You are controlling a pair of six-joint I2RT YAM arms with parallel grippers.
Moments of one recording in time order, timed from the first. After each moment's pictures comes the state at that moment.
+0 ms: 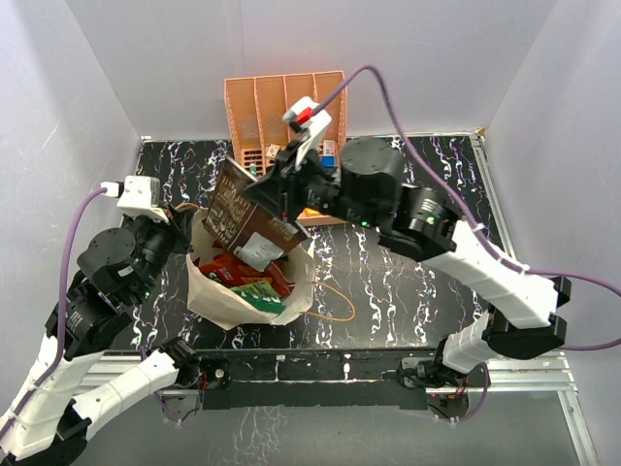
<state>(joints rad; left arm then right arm) -0.71 0.66 1.21 -0.67 -0.51 -0.18 1.12 1.46 2.02 -0.53 0.04 0.28</state>
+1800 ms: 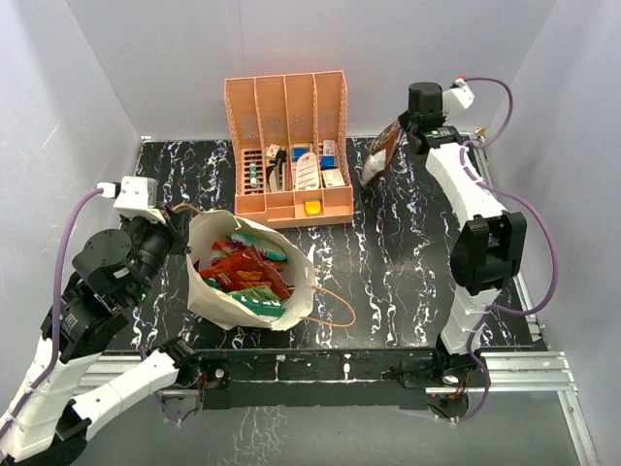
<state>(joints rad) -0.71 0.66 1.24 -0.69 -0.50 -0.18 0.17 1.89 1.81 -0.34 0.45 0.88</state>
